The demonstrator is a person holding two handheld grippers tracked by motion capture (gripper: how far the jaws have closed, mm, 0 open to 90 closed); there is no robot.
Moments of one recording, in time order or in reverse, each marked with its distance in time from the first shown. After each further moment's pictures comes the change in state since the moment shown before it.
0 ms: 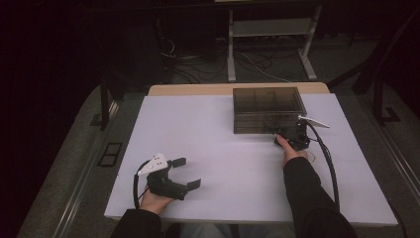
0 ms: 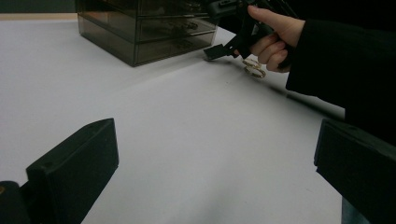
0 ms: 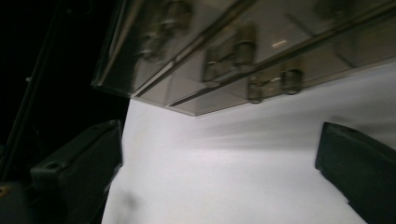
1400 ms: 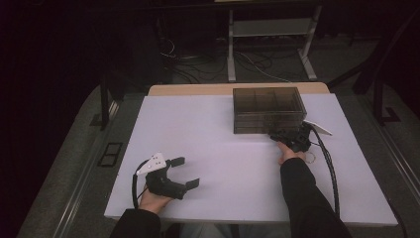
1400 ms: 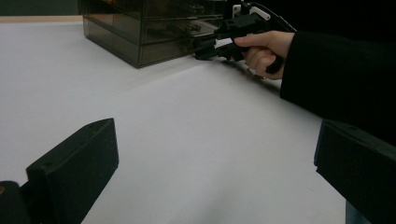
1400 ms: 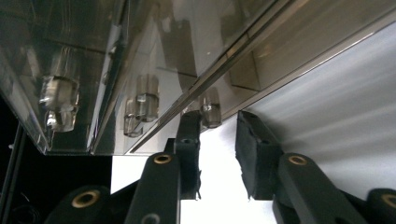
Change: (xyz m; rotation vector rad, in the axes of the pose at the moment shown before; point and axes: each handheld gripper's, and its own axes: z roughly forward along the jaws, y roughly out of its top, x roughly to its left) left arm 0.002 0.000 -0.002 -0.007 0.006 -0.001; right arm -0.026 0.001 0.008 -0.128 -0.067 0.208
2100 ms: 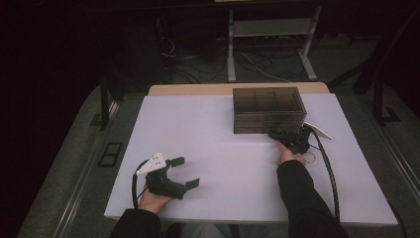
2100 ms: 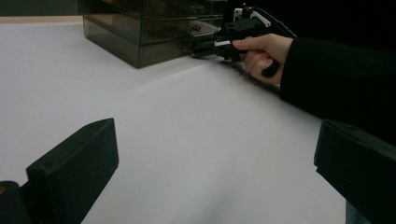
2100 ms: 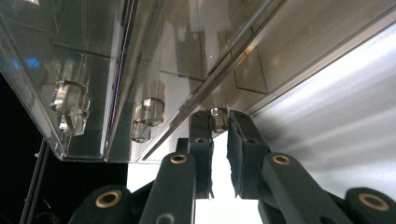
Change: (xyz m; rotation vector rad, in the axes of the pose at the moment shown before) left arm 0.000 0.000 0.000 0.000 0.000 0.002; right arm -0.005 -0.006 0.003 -0.055 0.067 0.020
